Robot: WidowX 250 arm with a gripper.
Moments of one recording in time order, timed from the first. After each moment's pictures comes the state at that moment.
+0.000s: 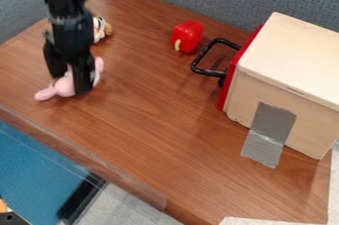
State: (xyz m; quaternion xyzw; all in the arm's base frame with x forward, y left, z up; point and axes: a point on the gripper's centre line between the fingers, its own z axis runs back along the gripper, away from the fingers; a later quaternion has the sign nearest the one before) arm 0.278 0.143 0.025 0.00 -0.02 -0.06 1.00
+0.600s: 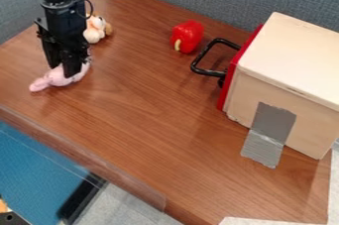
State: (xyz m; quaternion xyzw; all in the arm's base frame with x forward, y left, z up) arm 0.283 0.156 0.027 0.00 -0.02 -0.04 1.00
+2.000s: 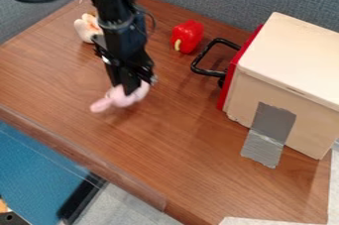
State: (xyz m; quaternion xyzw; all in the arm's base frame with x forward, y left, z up) arm 0.289 0.038 0.043 -0.03 -0.09 -0.07 0.99
